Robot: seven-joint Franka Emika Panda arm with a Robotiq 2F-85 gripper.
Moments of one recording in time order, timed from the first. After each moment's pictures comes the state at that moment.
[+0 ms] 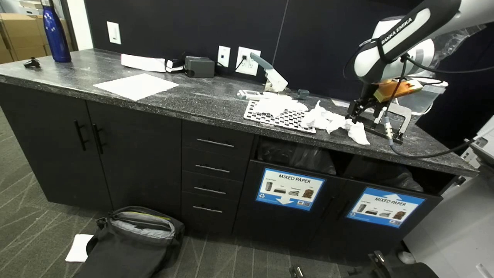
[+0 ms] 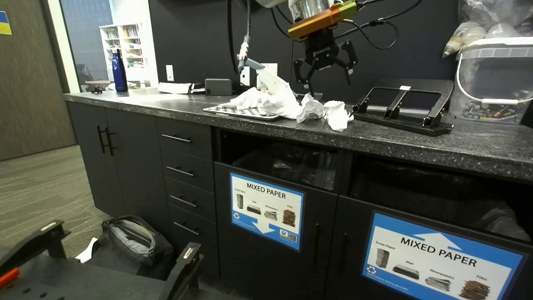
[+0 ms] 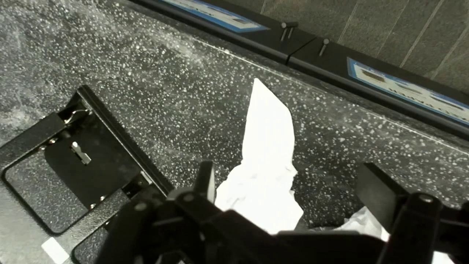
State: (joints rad) arm -0.09 0.37 -0.26 -1.86 -0.35 2.42 -0.15
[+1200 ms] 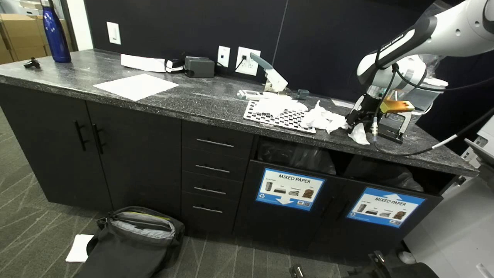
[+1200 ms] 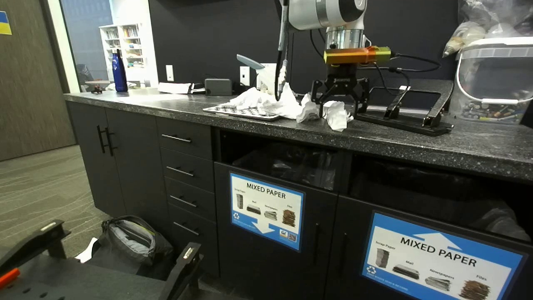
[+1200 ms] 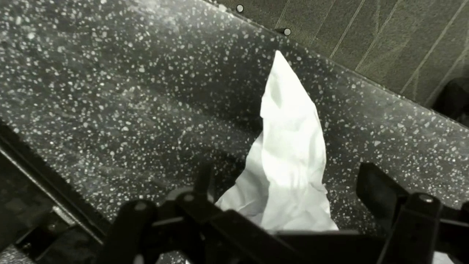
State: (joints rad) arm -0.37 0.64 -0.05 -1.54 -0.01 2.27 -0.56
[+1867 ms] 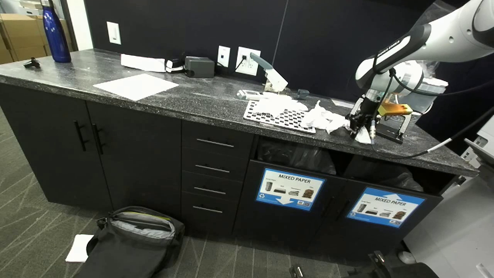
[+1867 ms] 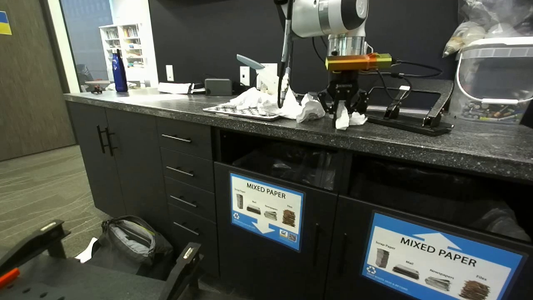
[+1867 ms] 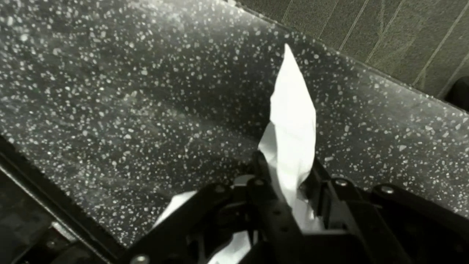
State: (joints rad) arm -0.37 0.69 -0.06 -1.50 -0.02 2.26 -0.54
